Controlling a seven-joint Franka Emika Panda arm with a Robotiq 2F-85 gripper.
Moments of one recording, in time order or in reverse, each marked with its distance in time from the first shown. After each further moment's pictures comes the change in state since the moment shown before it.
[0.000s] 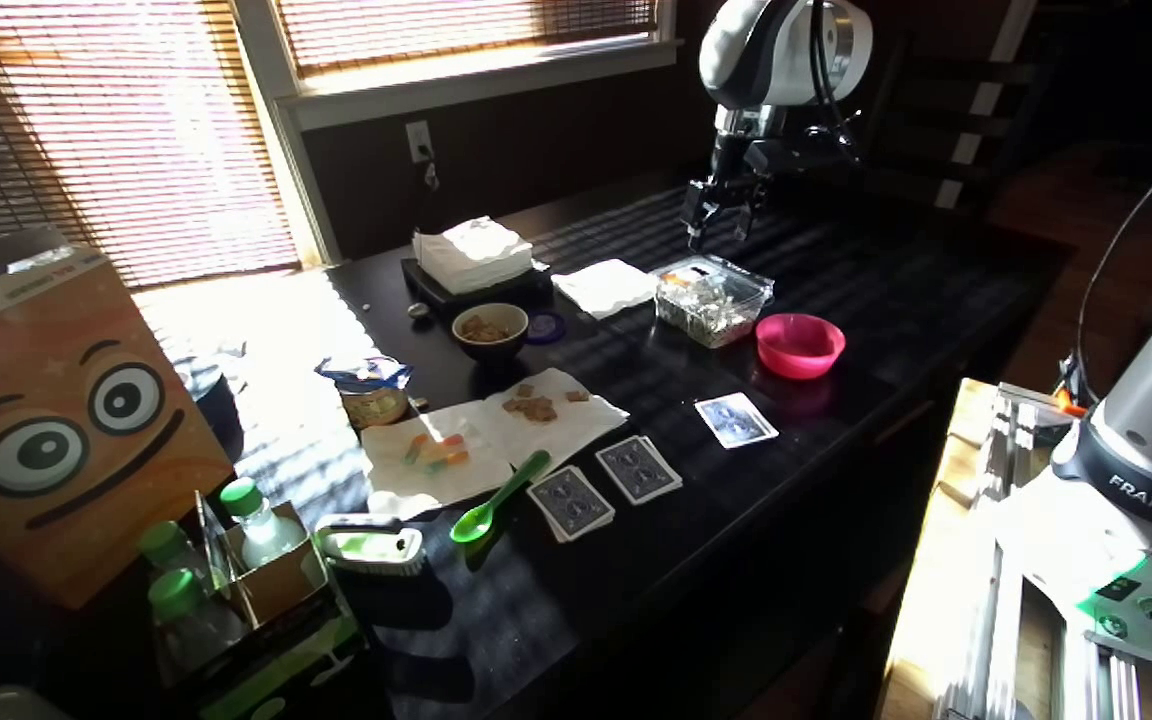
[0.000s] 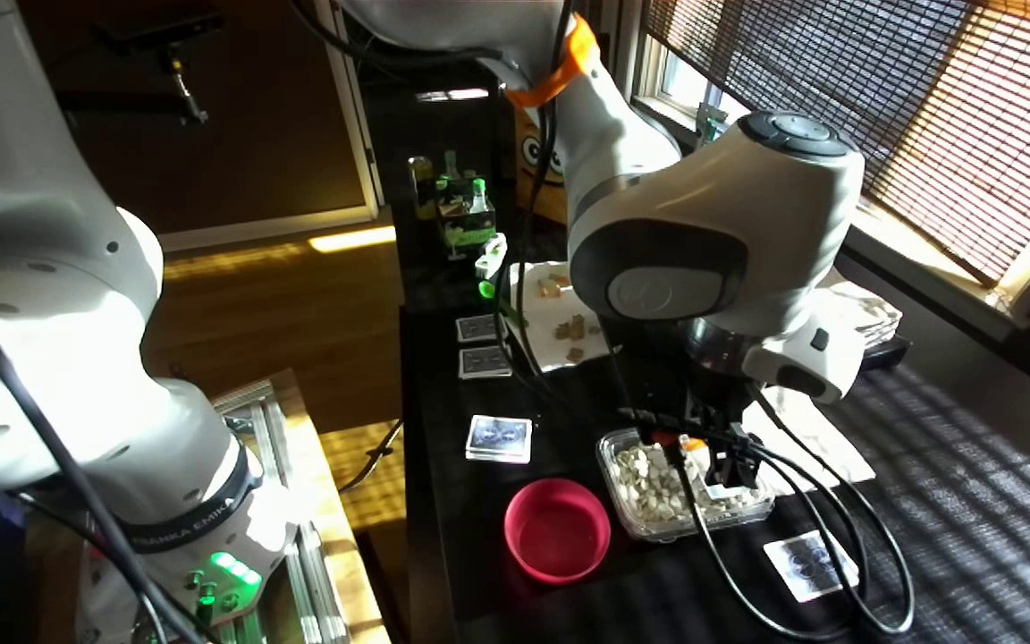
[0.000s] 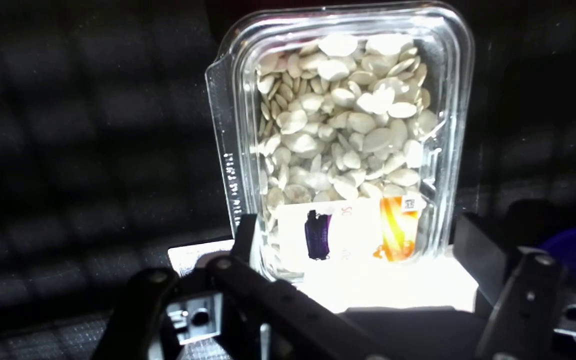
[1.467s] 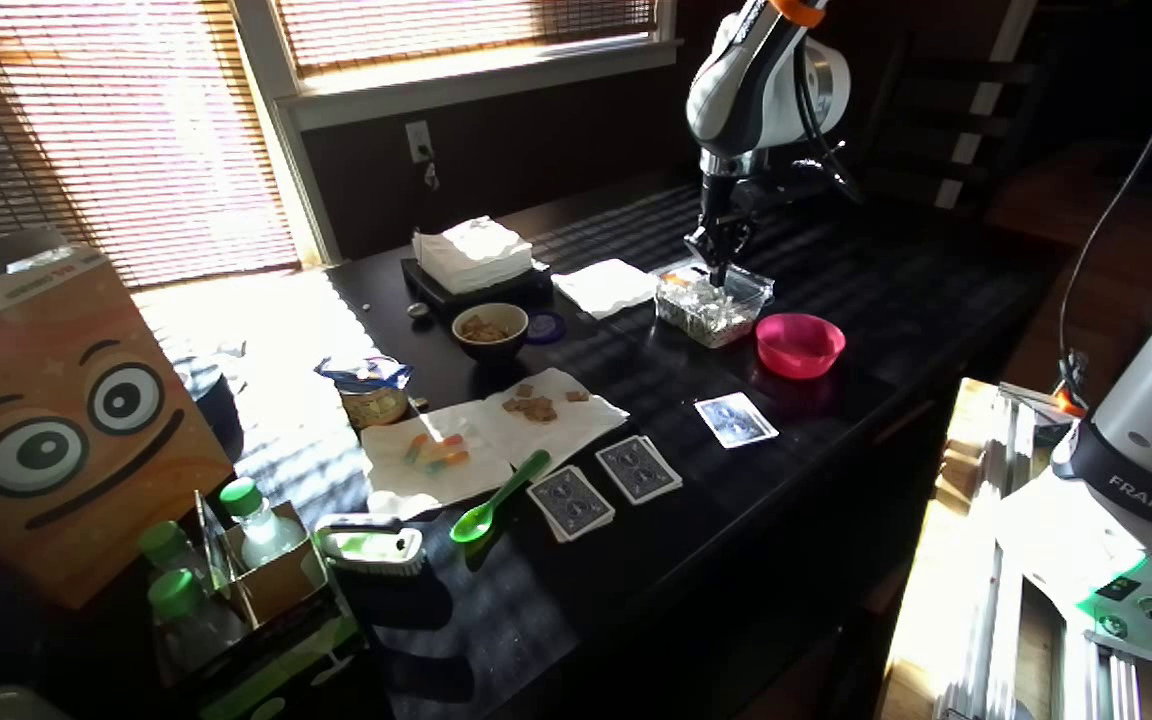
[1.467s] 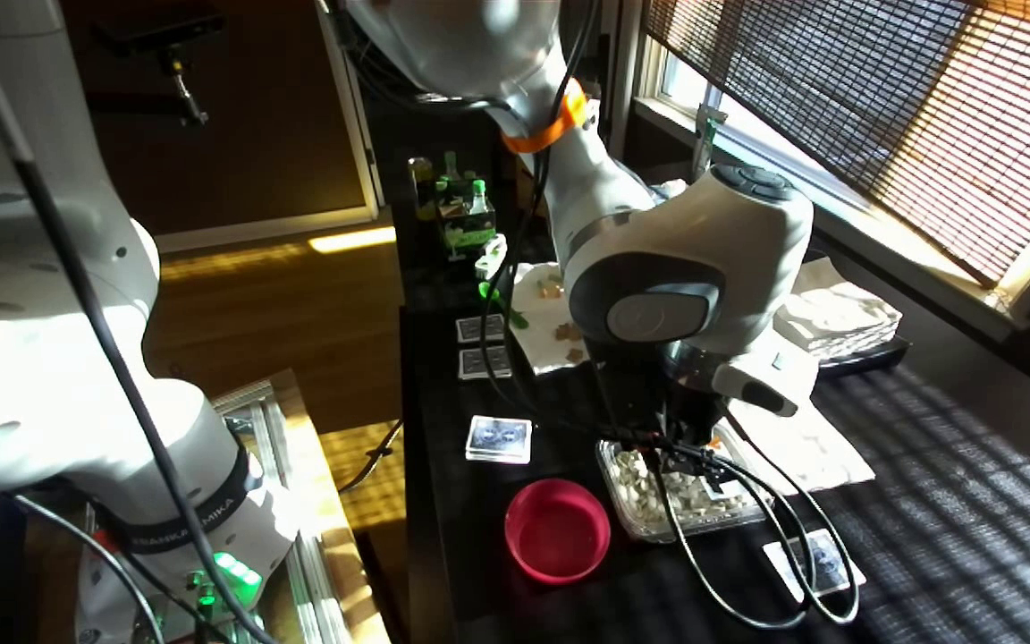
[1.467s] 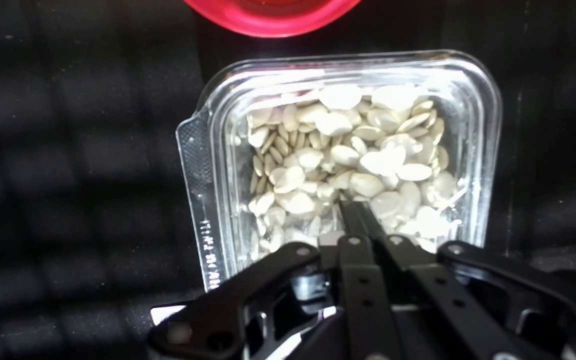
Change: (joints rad) arm 0.036 0.091 0.002 0.002 -0.093 0.017 0.103
